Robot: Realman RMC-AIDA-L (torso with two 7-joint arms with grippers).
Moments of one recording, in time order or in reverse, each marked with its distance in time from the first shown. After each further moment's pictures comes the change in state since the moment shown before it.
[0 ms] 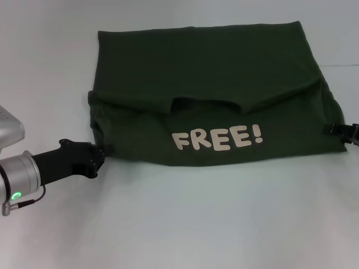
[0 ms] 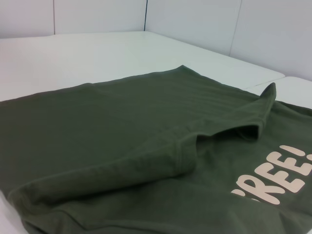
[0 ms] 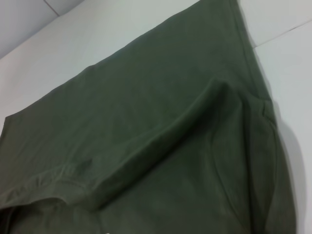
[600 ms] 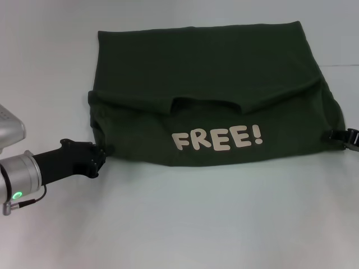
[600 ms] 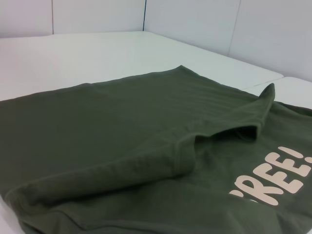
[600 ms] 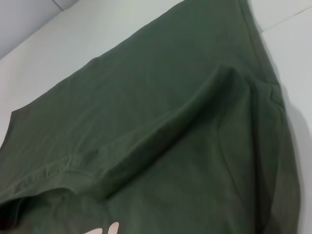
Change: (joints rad) left arm -0.003 0.000 0.000 -0.004 0.000 0.000 0.000; right arm -0.004 0.009 0.005 0.015 0.006 -0.012 -0.007
